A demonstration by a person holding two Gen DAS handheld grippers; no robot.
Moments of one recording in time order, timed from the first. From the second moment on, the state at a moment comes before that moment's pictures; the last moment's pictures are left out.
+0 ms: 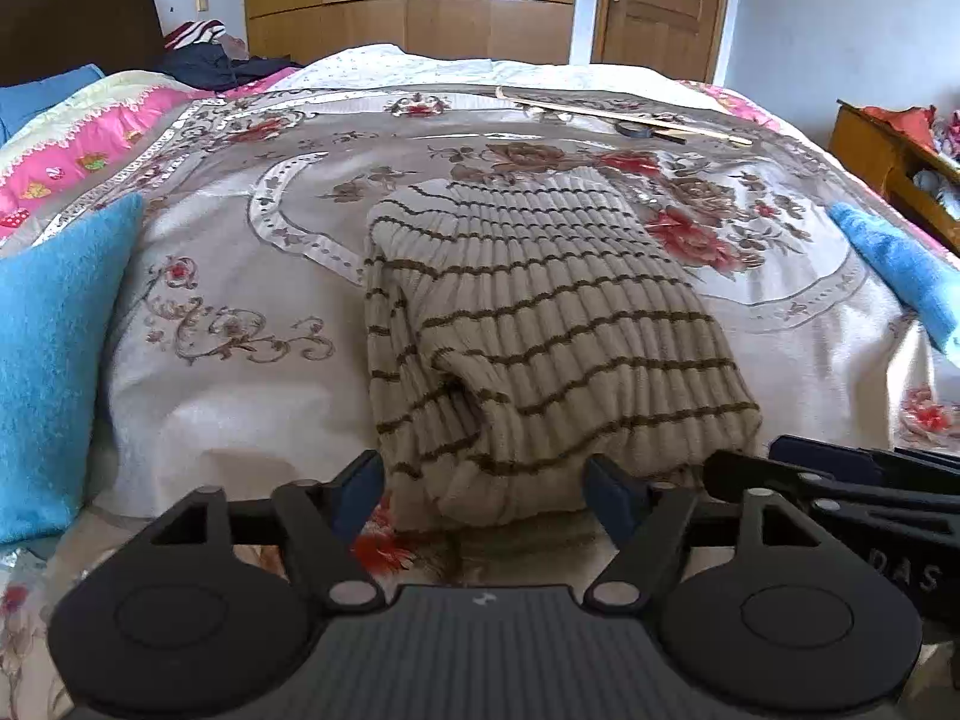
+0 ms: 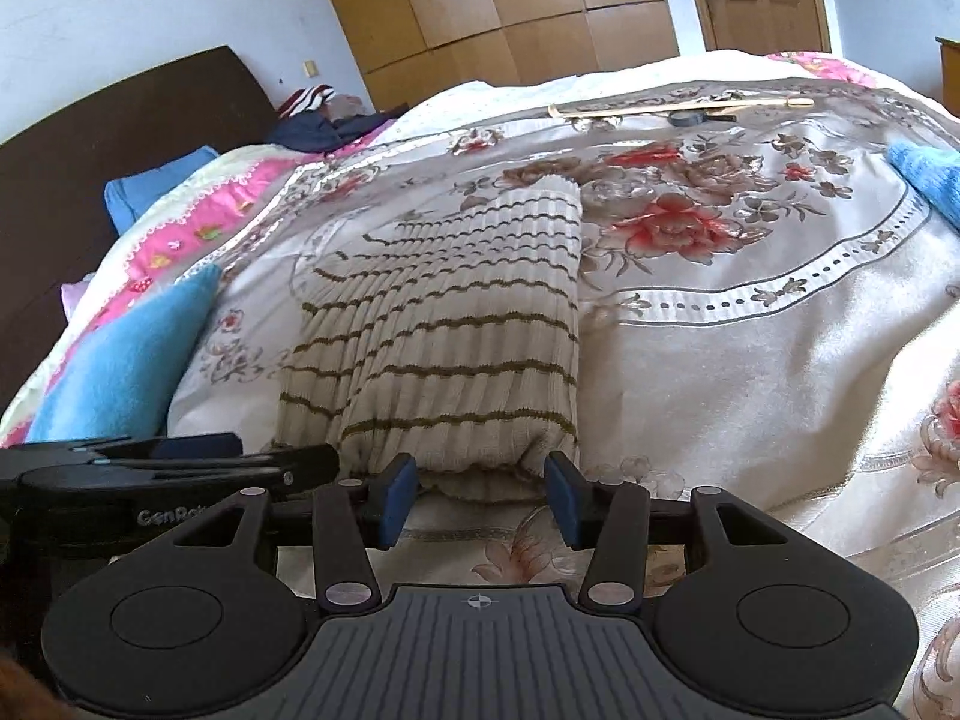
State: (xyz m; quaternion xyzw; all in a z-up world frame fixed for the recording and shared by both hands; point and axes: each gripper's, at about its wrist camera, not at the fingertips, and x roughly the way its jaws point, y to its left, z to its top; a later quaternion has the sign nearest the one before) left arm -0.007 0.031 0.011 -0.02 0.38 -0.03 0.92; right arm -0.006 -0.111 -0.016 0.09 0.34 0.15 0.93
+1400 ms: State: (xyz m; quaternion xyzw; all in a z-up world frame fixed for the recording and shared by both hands) left arm -0.004 0.025 0.006 0.00 0.41 -0.01 0.91; right arm -0.003 -0.119 -0.025 0.10 0.36 0.14 0.92
